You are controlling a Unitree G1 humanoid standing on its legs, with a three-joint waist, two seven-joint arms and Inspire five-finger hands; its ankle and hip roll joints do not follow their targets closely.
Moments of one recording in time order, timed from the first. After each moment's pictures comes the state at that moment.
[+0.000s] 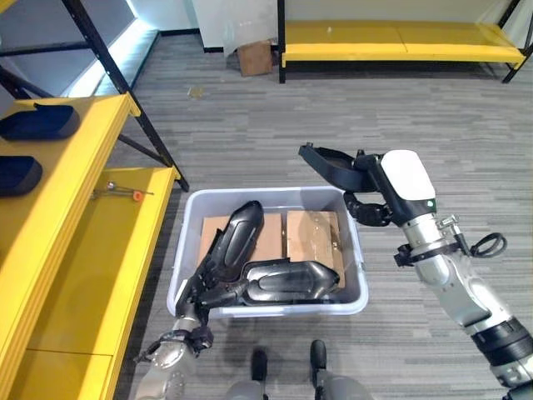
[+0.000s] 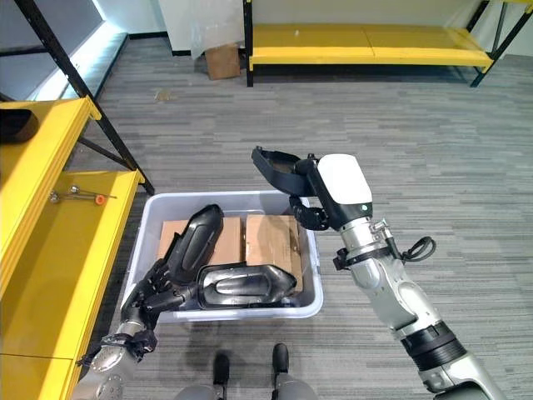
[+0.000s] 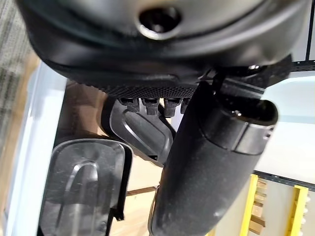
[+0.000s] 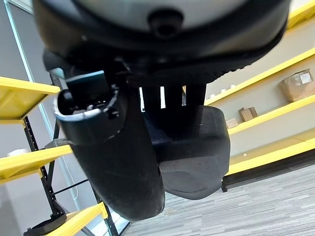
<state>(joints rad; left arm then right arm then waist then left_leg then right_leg) 0.12 0.37 -0.16 0.29 -0.61 -0.11 0.08 -0.29 -0.72 0.31 -0.08 -0.49 -0.07 -0.30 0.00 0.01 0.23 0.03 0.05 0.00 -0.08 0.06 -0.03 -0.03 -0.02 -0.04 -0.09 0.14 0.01</state>
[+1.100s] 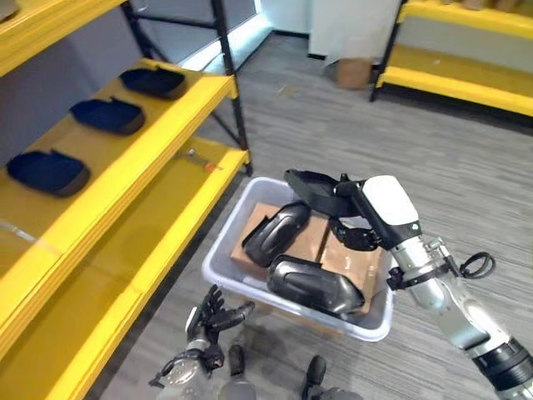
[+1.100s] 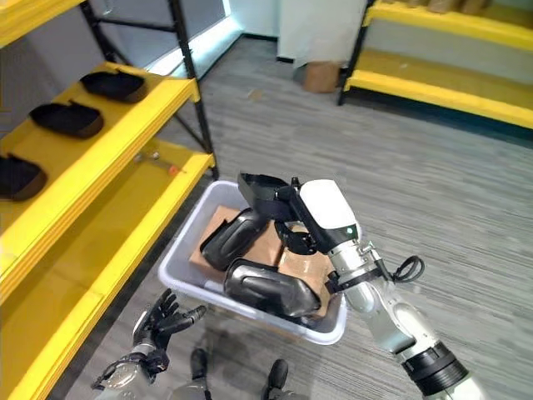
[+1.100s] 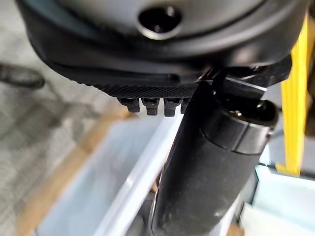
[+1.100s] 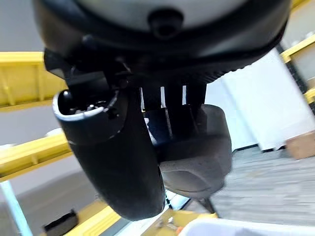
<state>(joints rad) 0.11 0.26 -0.23 0.49 -0.62 -0.09 0.15 -0.19 -0.77 0.37 -0.15 -0.49 -0.07 -0.31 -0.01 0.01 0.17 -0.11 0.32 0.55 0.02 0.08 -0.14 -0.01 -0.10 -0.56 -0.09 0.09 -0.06</state>
